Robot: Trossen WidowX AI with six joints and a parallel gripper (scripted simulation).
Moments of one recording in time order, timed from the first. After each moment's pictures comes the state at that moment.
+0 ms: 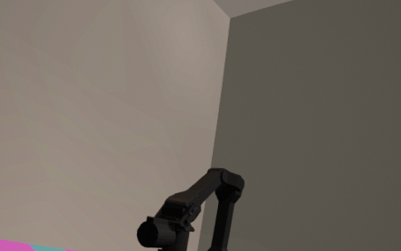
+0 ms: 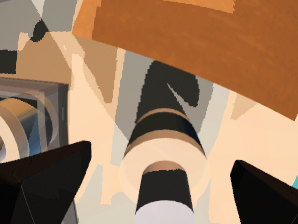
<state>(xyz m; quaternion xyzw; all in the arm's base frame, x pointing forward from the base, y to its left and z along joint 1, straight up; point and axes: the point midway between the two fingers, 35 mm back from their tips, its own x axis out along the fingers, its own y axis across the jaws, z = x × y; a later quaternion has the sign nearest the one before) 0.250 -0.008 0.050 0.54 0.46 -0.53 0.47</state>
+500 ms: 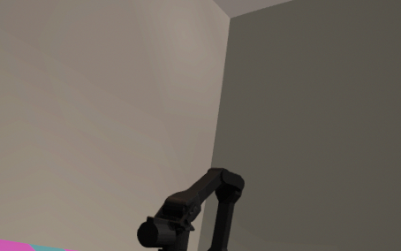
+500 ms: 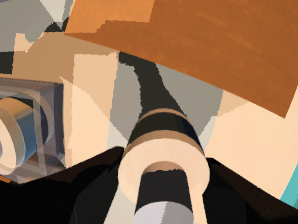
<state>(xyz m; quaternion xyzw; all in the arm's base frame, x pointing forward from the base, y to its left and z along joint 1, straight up) 0.247 -0.007 0.052 0.54 0.46 -0.53 0.47</state>
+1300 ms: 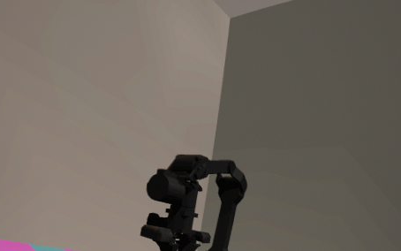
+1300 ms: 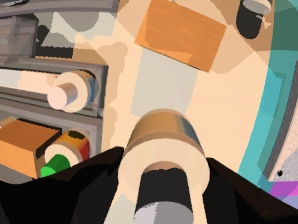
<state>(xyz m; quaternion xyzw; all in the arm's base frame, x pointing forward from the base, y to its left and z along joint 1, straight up) 0.246 -0.004 0.153 0.53 0.47 -0.52 0.48</state>
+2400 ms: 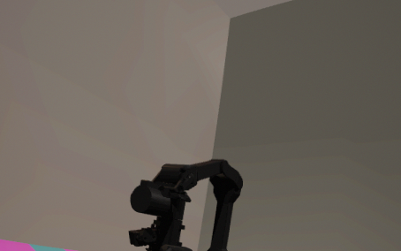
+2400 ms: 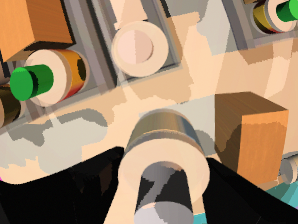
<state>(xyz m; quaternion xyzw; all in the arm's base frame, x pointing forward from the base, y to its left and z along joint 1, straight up) 0.279 -0.012 0.123 0.21 0.67 -0.20 0.69</state>
